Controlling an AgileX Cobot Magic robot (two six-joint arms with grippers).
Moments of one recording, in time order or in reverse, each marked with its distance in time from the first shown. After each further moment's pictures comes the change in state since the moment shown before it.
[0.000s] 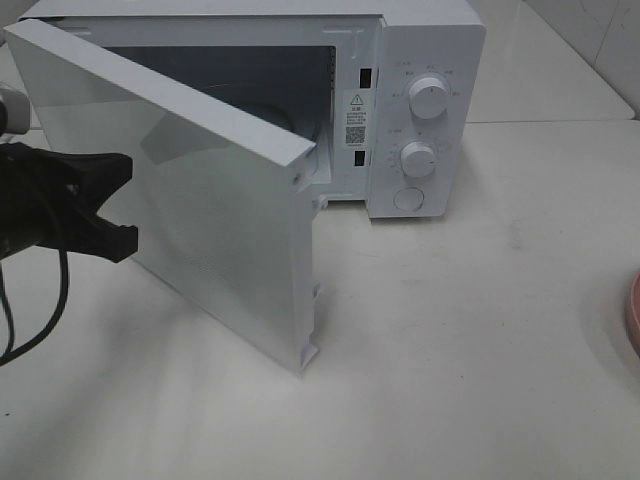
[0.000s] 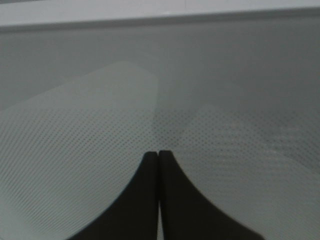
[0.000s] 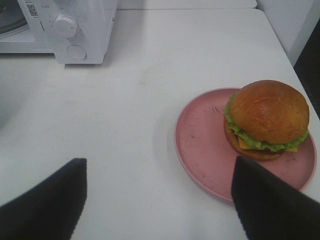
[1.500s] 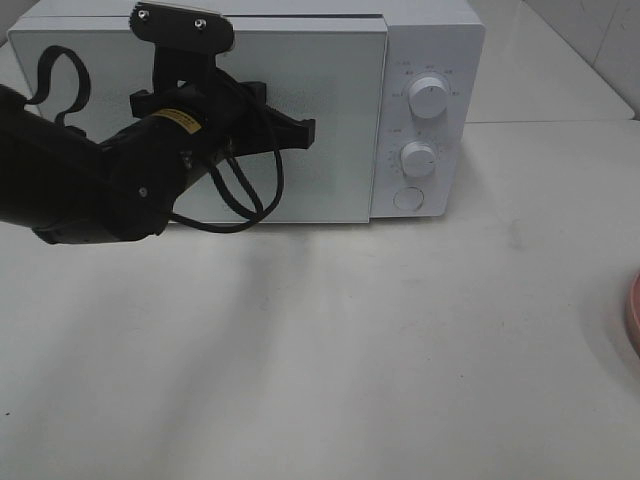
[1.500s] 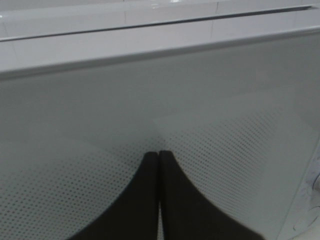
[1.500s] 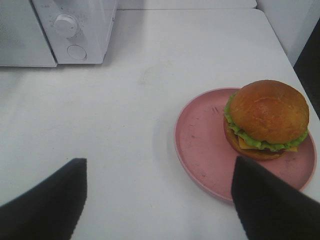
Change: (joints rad) left arm -0.285 0.443 -0.588 -0.669 0.006 0.313; right arm 0.000 0.000 0.000 0.000 0.000 0.000
